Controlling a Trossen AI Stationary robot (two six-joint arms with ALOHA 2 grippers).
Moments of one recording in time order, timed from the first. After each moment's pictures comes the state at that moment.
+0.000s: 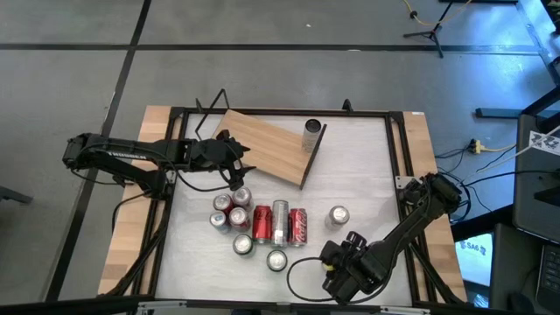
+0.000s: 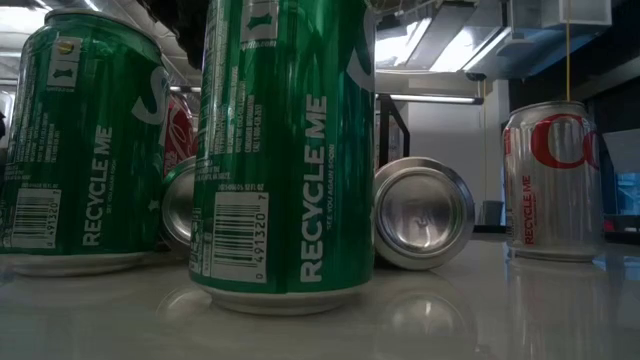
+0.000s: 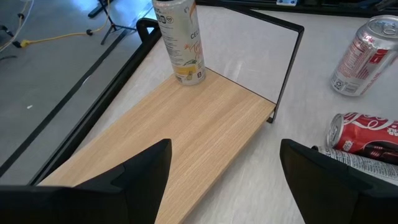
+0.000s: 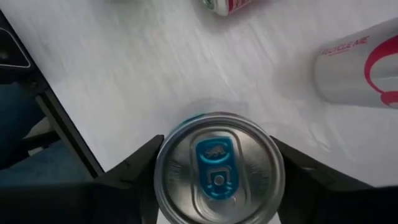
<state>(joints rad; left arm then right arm) 0.02 1.12 0.89 -0.38 -0.35 -0.13 0.77 1.91 1.63 -1.17 0.20 1.27</state>
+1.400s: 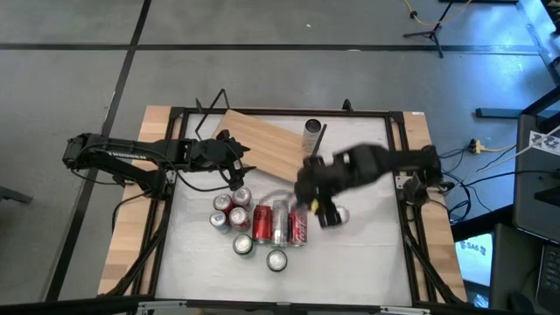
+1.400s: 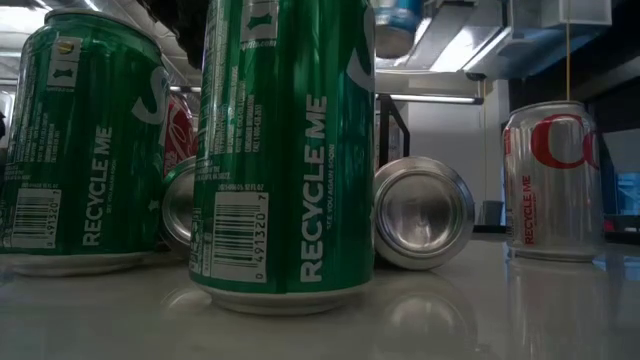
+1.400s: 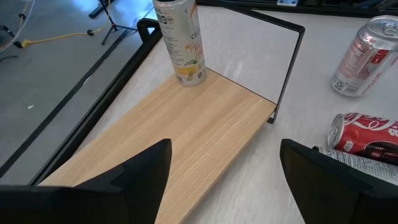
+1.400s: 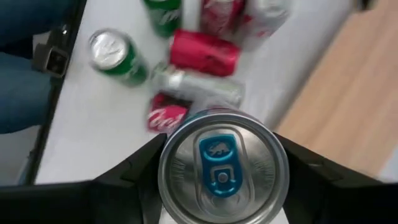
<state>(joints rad) 0.02 1.12 0.89 -0.38 -0.36 -0.13 0.22 1.90 2.32 -1.52 0.00 -0.06</state>
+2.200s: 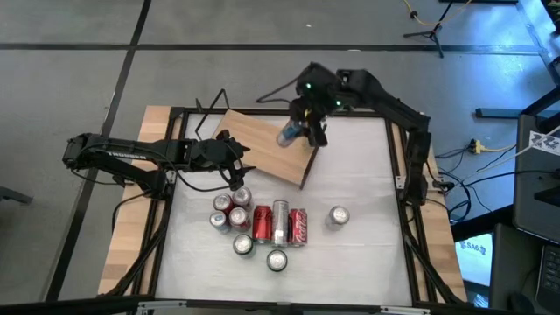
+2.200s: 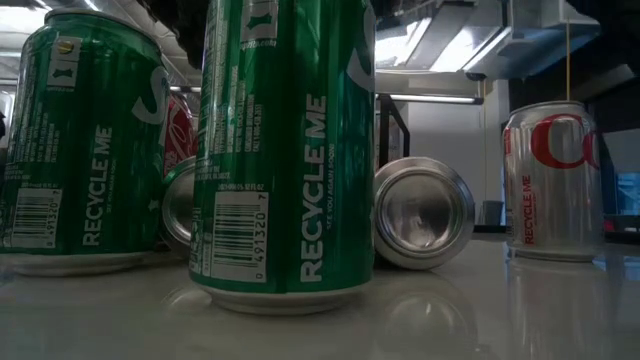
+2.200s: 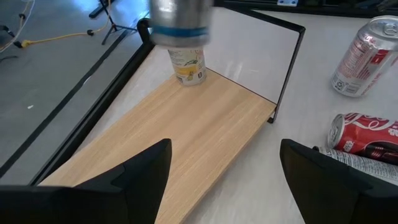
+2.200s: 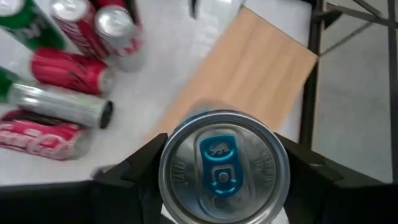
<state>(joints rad) 0.02 1.12 0.89 -0.38 -0.36 -0.13 -0.35 1.95 2.35 -1.36 -0.24 -0.57</state>
